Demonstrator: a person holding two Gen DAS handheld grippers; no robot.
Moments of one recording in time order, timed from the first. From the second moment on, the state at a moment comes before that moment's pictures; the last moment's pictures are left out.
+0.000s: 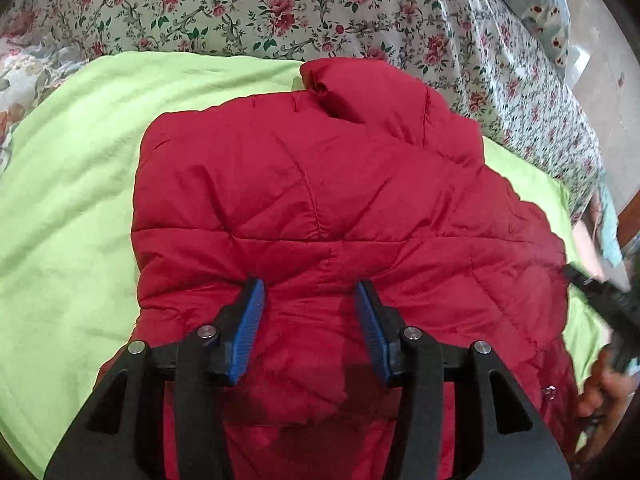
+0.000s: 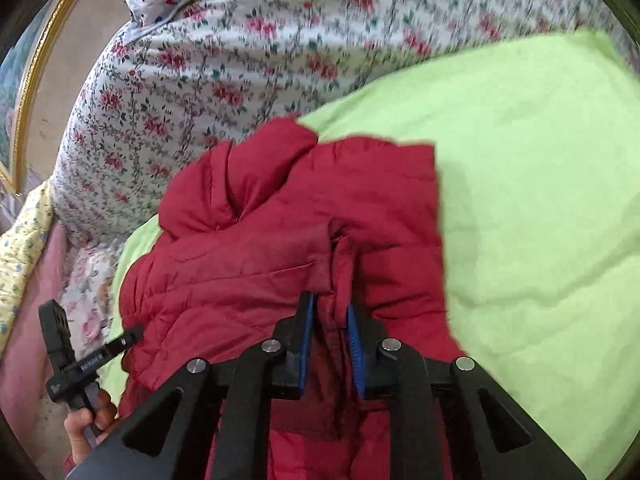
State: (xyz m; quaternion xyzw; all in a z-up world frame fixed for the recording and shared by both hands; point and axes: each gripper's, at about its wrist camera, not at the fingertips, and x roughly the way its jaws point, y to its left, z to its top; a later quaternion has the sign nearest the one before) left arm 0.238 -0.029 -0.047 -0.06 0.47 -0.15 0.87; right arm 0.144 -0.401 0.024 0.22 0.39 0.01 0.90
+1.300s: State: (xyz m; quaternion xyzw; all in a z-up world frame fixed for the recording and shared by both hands) left arm 0.230 -0.017 -0.047 -0.02 0.50 -0.11 0.86; right arm 0.168 -0.349 -0.019 0.11 0.45 0.02 0.89
